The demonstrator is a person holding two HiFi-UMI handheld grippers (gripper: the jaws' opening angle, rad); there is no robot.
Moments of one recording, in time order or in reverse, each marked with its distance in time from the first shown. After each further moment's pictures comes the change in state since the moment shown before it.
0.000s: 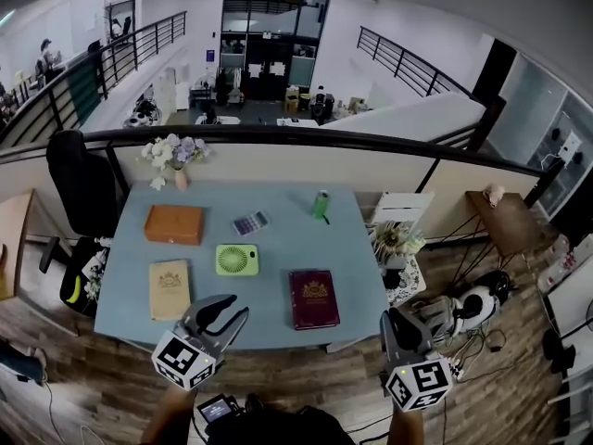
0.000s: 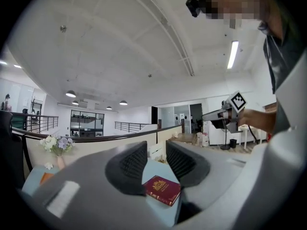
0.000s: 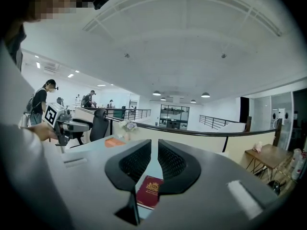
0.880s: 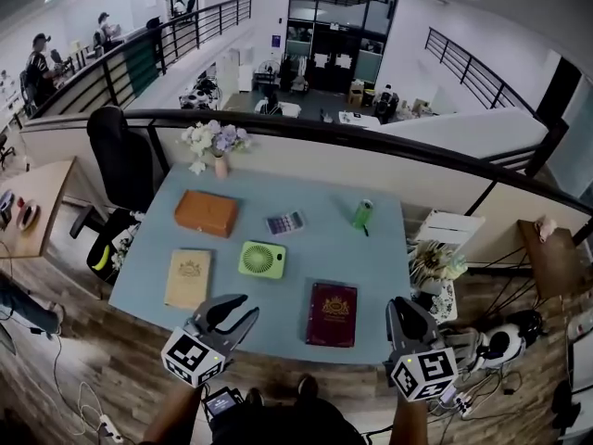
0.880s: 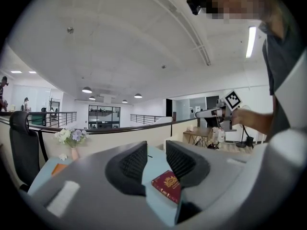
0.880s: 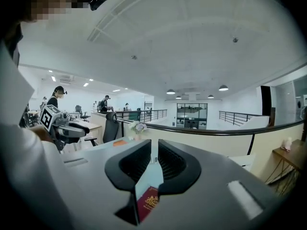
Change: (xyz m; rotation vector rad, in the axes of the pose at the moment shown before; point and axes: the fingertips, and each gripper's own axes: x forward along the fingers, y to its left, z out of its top) left arm 0.042 0.027 -0.024 -0.040 0.110 0.195; right arm 0.129 -0.041 -0.009 0.035 0.001 0.239
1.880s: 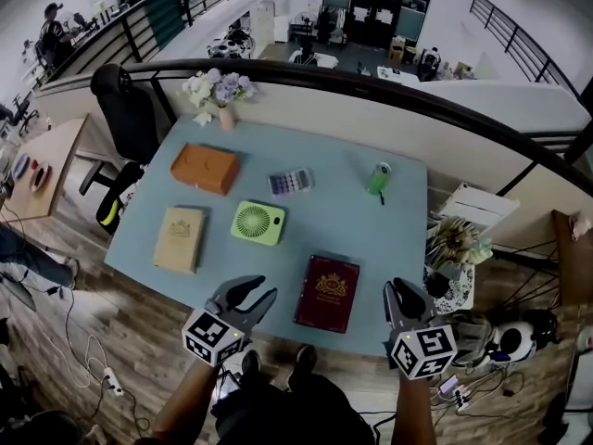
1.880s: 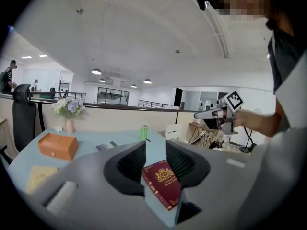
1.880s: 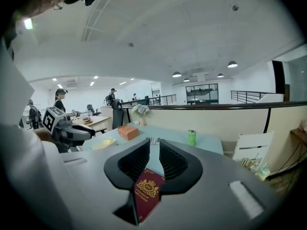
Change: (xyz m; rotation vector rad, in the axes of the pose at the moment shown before) left arm 0.110 -0.037 -0.088 -0.145 0.157 0.084; right arm 0.068 -0.083 -0.112 0.100 0.172 0.165
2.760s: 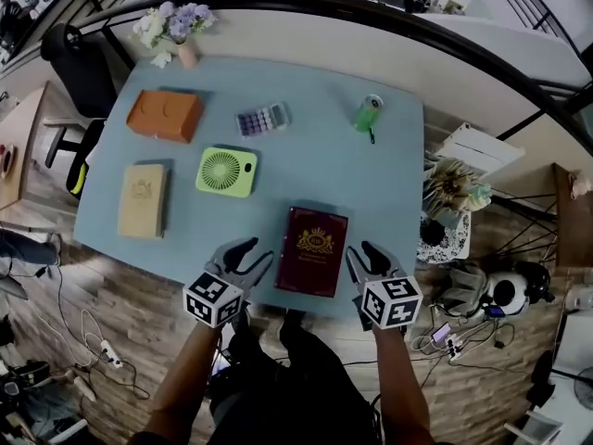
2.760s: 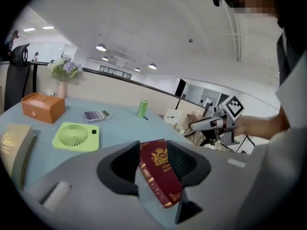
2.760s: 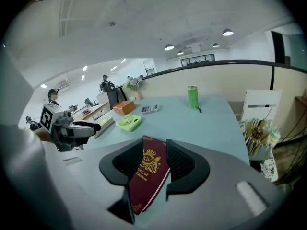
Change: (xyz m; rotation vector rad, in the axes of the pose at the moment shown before) left arm 0.083 0.007 -0.118 -0.192 0.180 -0.069; right arm 0.079 -0.018 -0.155 0.176 0.299 0.020
